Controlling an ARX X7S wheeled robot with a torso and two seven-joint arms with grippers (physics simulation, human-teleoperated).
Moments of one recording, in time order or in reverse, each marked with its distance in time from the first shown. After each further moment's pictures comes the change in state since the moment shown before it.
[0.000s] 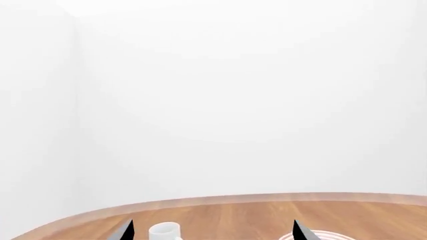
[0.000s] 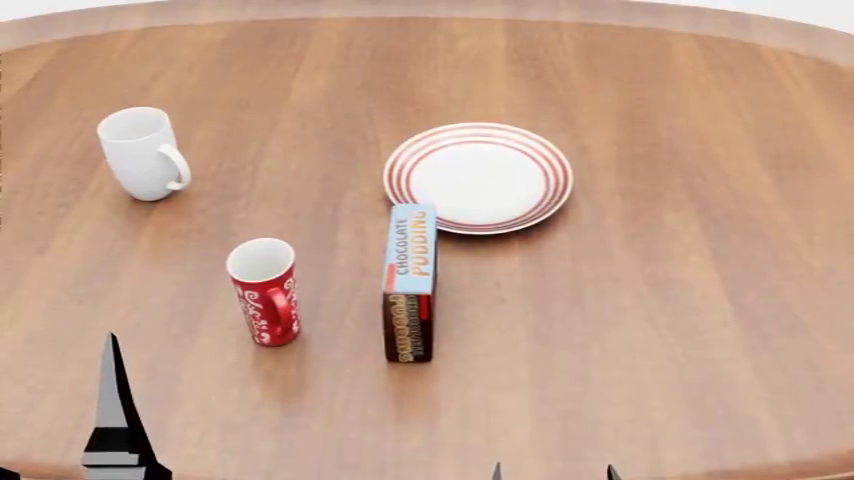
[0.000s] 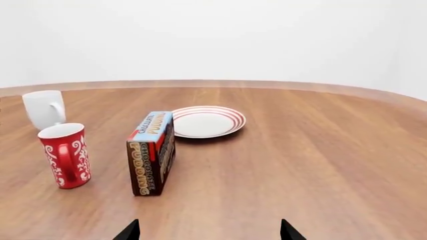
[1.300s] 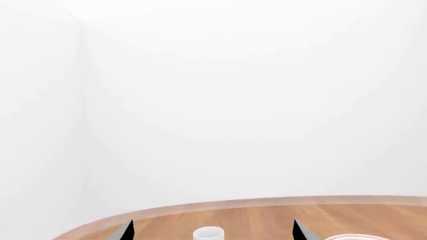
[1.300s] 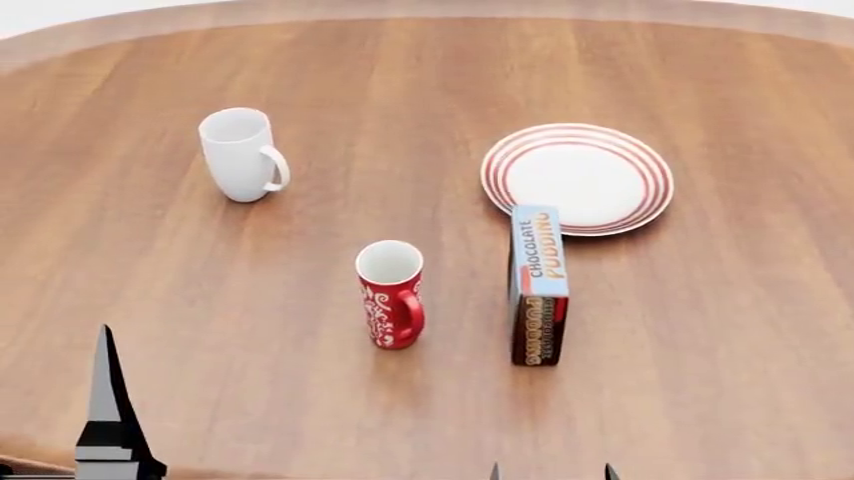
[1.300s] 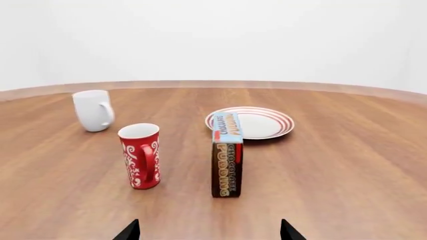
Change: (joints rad) left arm -0.011 -0.044 0.023 0.034 -0.028 -0.024 -0.034; right arm 0.005 0.032 -0.041 -0.004 0.025 -0.005 0.034
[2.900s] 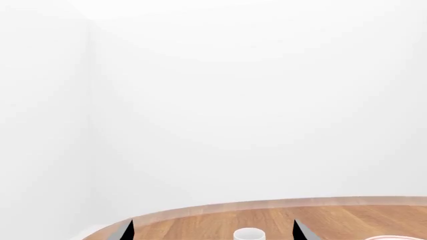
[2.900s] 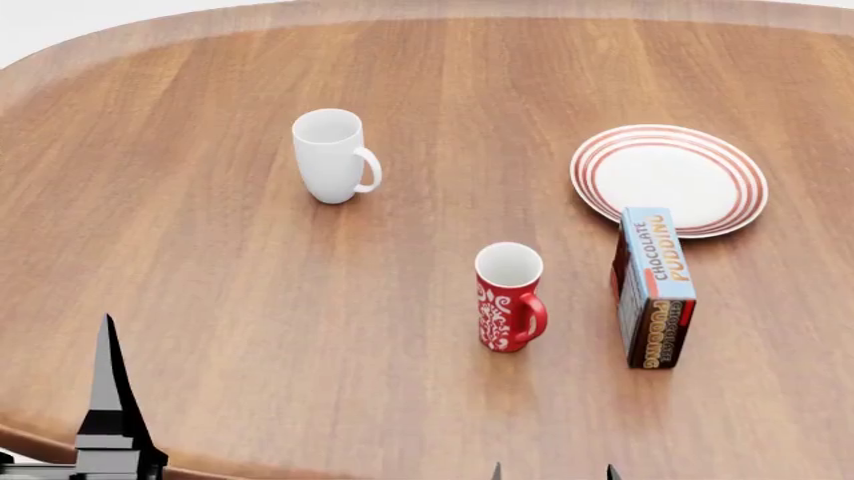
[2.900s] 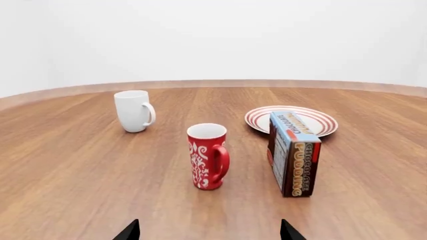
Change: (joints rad) left arm -0.030 -0.035 0.029 0.004 -0.029 -0.019 -0.034; right arm 0.009 0.026 -0.032 0.011 0.036 -0.013 0.034
